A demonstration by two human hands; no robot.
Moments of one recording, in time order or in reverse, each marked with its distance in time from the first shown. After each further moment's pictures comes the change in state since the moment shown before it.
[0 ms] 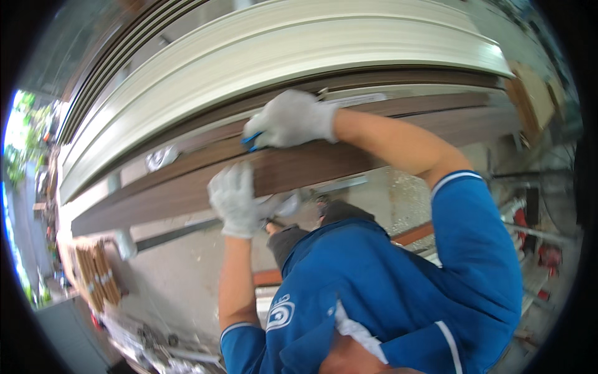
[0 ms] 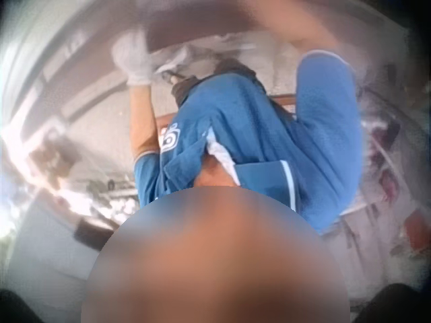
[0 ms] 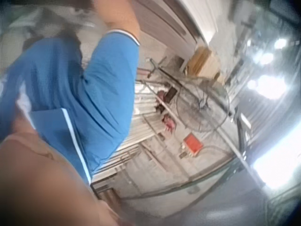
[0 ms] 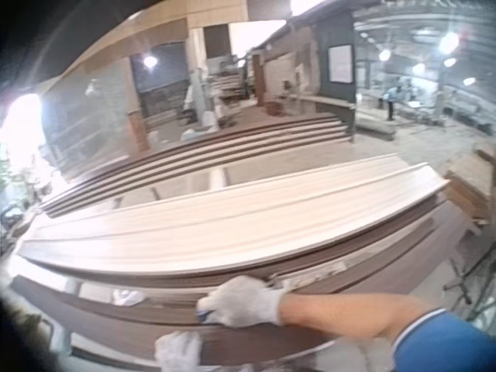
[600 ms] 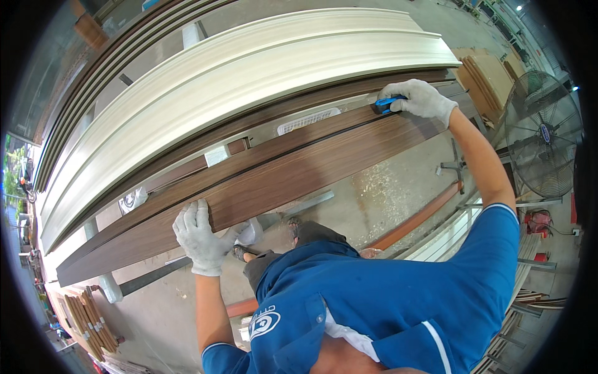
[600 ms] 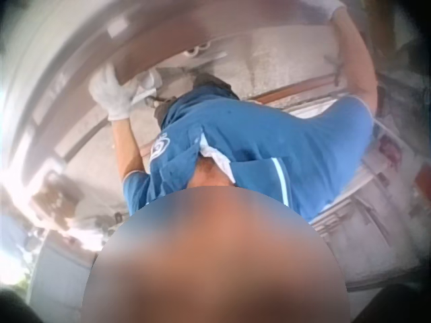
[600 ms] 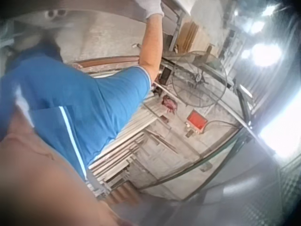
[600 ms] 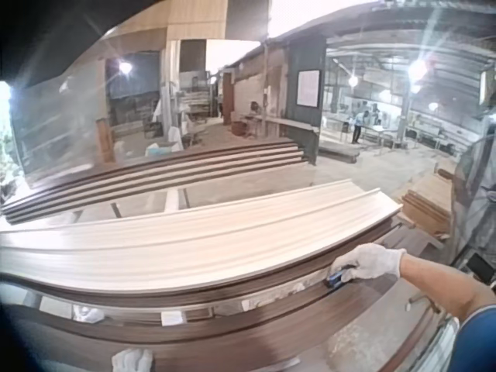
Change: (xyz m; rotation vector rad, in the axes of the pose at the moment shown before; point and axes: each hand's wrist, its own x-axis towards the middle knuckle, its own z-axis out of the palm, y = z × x) left_hand -0.001 0.009 -0.005 -0.013 -0.104 -0.100; right_hand -0.312 0.121 -0.131 -0.088 -0.029 0.672
